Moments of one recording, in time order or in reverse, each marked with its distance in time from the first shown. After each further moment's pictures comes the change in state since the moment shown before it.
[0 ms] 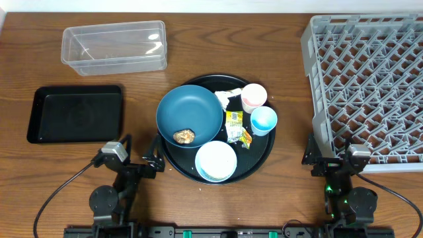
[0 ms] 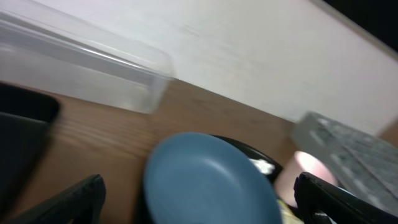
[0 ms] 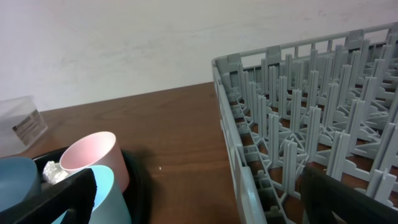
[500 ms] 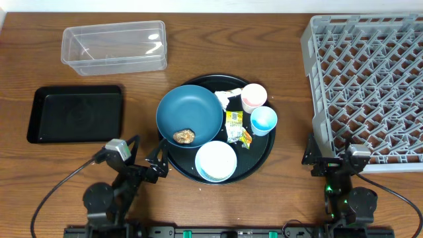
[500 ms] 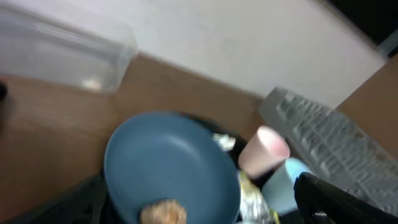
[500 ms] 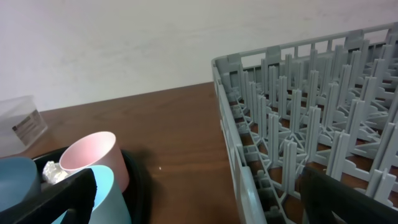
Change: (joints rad) left arm 0.000 0.093 0.155 -0.164 0.120 0.003; right arm 0.000 0.000 0.000 -0.001 0.000 0.000
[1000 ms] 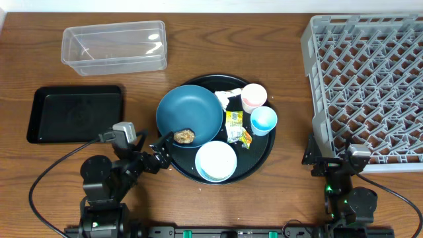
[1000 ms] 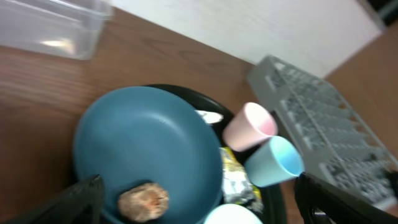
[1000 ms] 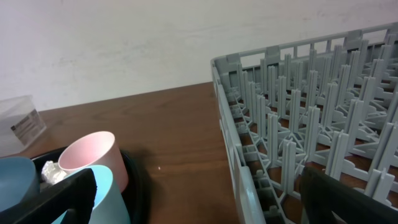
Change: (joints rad) left arm 0.000 0.348 0.136 0.047 0.132 0.031; right arm 0.000 0.000 0.000 0.000 0.000 -0.002
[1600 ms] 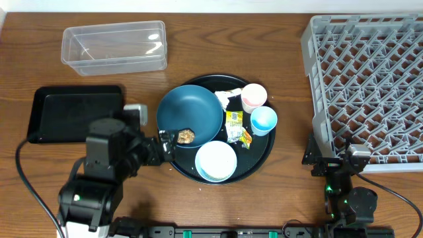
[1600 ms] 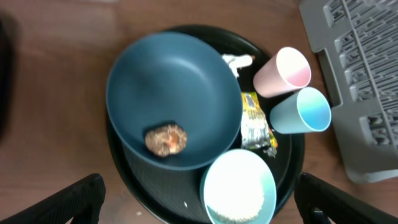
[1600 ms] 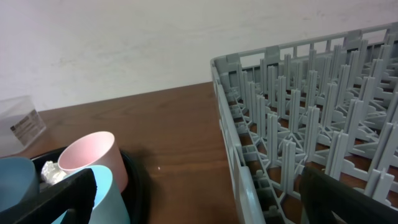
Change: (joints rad) left arm -0.260 0.346 0.566 -0.636 -0.339 0.095; right arm 0.000 0.000 0.000 0.000 0.000 0.000
